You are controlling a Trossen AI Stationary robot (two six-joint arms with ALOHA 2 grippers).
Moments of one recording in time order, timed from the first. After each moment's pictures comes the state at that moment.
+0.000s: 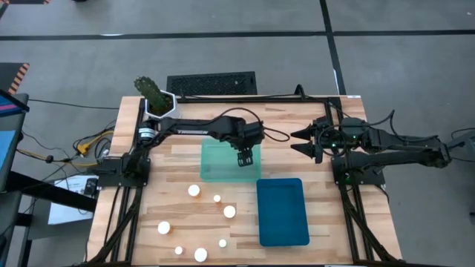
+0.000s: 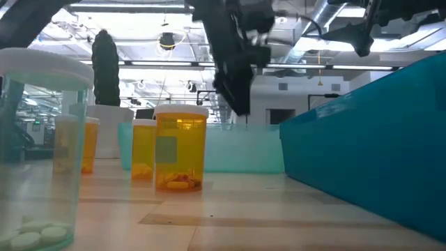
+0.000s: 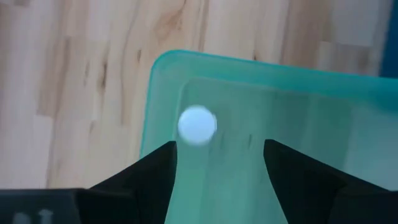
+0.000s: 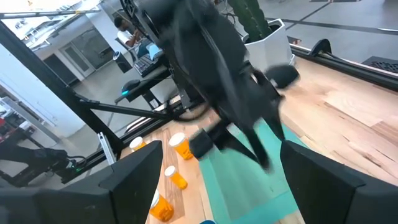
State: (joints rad) left arm 0.13 2.08 1.84 -0.96 -0.11 0.00; right arm -0.11 0.57 0.57 -0.16 -0.02 0.52
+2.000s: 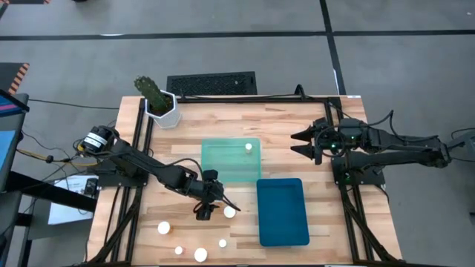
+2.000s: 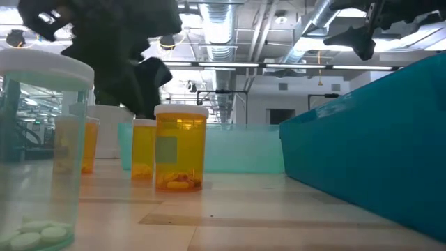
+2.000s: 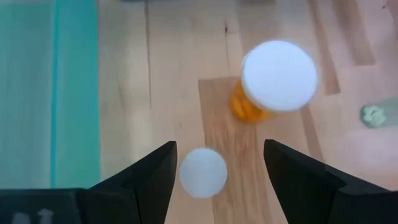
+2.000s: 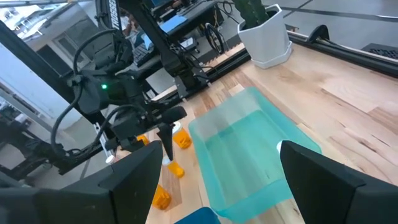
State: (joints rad) left arm -0.36 1.61 0.95 -0.33 -0.08 -0.24; right arm -0.11 0.57 0.57 -0.21 -0.03 0.52
